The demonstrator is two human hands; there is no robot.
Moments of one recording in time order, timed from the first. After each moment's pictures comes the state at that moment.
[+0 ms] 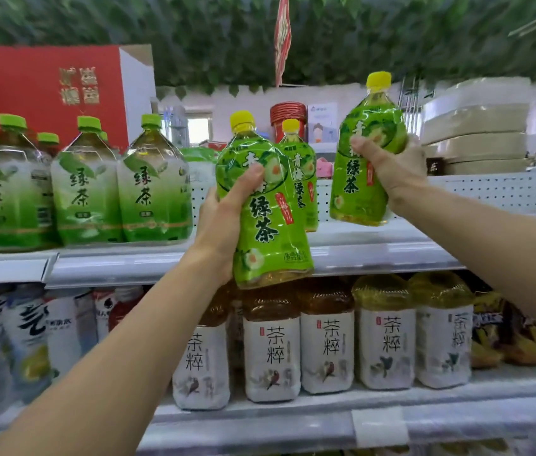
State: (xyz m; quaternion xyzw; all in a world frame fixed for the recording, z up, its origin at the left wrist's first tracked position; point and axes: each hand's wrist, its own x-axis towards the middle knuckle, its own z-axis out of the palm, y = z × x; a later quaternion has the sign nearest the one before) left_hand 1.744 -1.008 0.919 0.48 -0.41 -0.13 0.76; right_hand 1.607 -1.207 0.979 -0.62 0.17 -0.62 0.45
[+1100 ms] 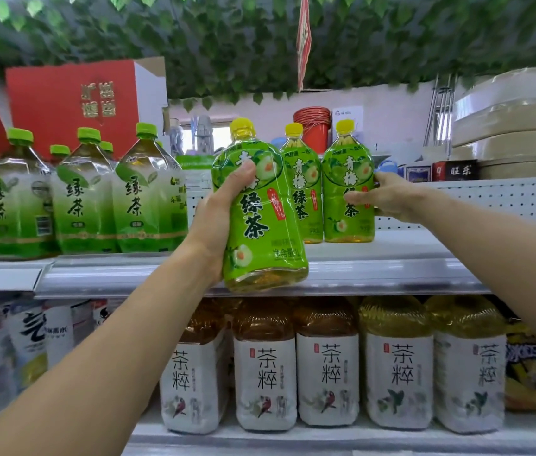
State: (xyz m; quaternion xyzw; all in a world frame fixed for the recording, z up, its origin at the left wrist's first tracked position) left_hand 1.731 -1.024 0.934 0.49 -0.41 -0.16 0.75; right_hand 1.639 -1.291 0.983 -0.81 0.19 -0.33 0.44
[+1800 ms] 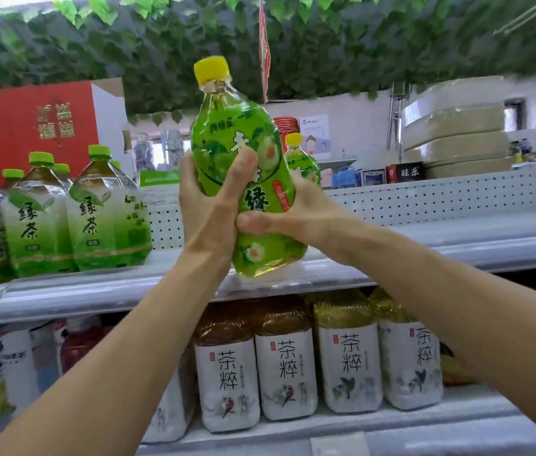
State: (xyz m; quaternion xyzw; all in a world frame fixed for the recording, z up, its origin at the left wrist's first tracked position) left_hand 1.667 -1.056 0.943 0.40 -0.48 0.09 0.77; right_hand 1.576 -1.161 0.949 -0.83 -0.04 -0.36 0.42
